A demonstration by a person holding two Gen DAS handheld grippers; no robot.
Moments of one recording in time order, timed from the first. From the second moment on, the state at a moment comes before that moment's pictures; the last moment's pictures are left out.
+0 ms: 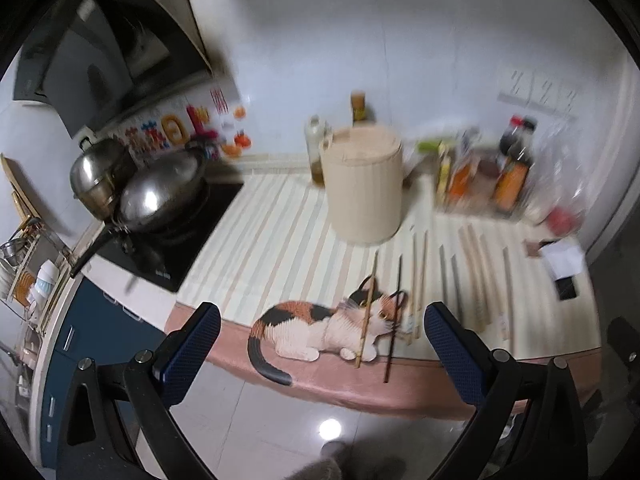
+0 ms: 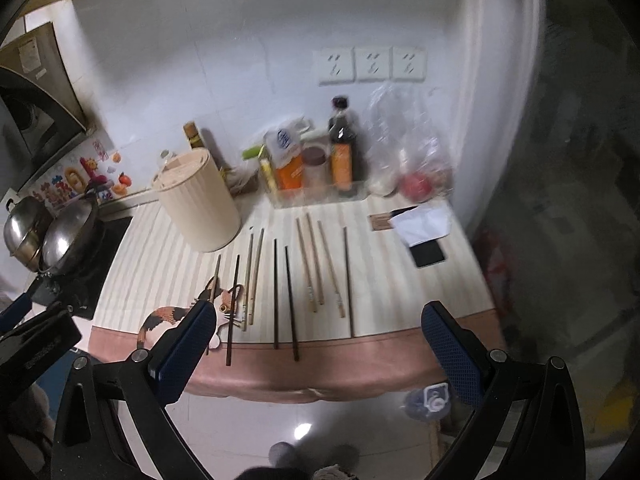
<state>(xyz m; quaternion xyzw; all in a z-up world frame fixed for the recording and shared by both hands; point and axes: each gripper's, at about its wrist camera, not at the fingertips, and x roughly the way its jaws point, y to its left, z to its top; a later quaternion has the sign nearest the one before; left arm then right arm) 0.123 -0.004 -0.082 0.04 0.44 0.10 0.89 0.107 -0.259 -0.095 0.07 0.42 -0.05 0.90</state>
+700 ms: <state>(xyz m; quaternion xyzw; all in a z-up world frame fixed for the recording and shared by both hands) 0.306 0.012 -0.321 0.04 0.67 -0.02 0.74 0.331 -0.226 -0.339 0.09 0.65 -0.04 0.75</state>
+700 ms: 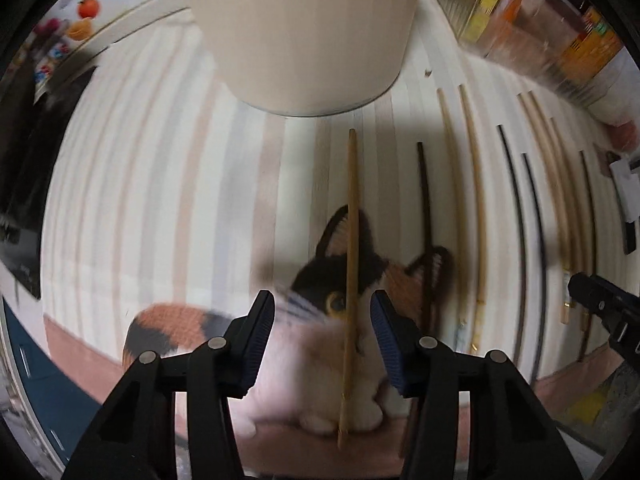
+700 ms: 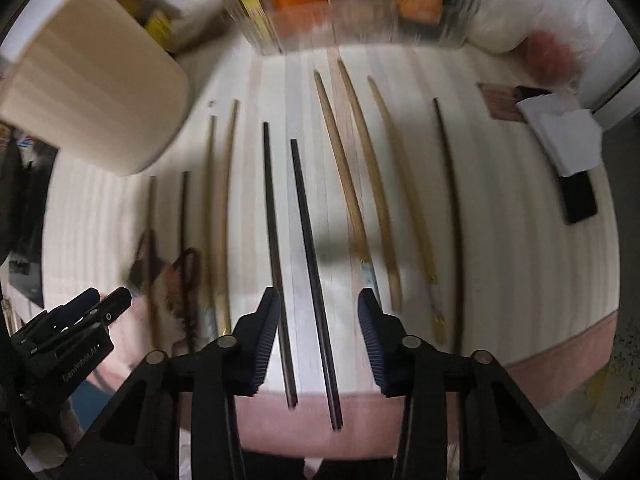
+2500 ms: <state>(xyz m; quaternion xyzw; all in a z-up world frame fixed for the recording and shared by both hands) 0.328 -0.018 -0.265 0.04 0.63 -0.03 0.78 0.336 -0.212 -0.307 0.06 0.67 0.00 0.74</state>
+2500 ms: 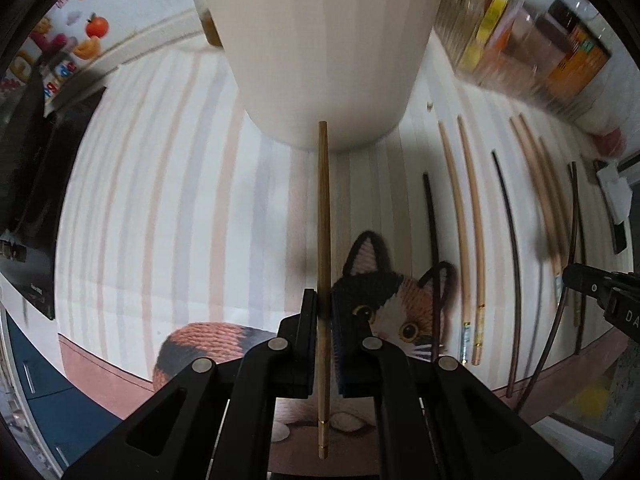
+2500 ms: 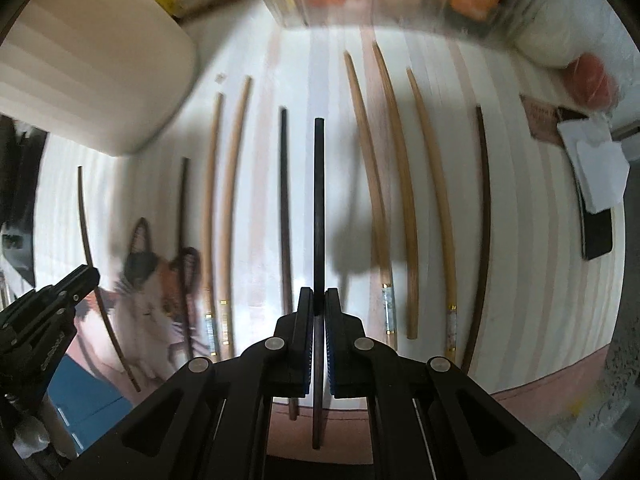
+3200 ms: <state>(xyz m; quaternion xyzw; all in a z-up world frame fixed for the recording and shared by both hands) 0.325 0.085 -0.021 -0.09 0.39 0.00 0.92 0.342 -0.177 -0.080 0.09 0.42 0.13 0.89</state>
